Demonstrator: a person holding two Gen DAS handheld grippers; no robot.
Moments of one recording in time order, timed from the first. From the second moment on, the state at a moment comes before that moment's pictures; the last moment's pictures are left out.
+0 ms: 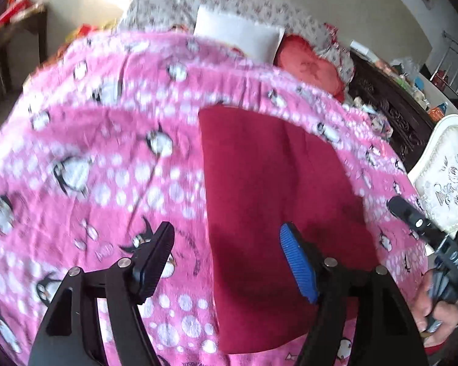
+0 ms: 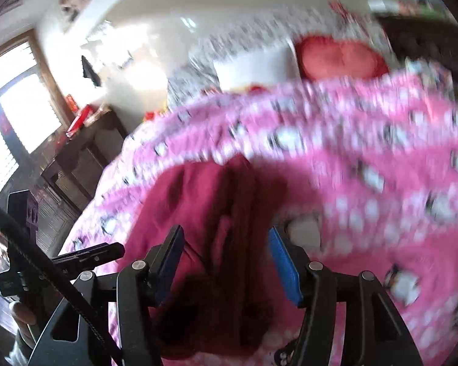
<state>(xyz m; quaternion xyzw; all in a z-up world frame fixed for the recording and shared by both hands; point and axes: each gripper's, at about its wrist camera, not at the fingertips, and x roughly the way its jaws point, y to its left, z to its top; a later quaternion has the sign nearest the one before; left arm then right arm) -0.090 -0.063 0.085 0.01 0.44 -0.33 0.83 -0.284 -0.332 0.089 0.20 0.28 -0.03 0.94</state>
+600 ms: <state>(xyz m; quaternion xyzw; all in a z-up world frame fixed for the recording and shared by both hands) -0.112 -0.103 0.055 0.08 0.44 -0.30 0.84 -0.212 -0.324 0.056 0.16 0.37 -0.02 0.92</state>
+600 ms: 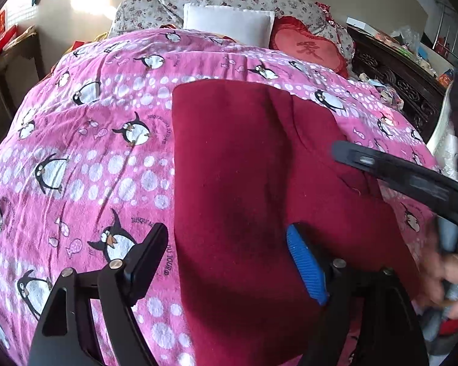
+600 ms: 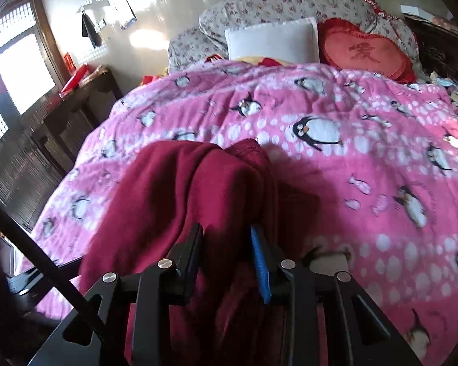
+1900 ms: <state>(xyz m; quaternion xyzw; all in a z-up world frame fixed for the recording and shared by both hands) -0.158 -0.063 0.103 0.08 0.34 -0.22 0.91 -0.310 -0.255 0.096 0.10 0.30 -0.10 0.95</state>
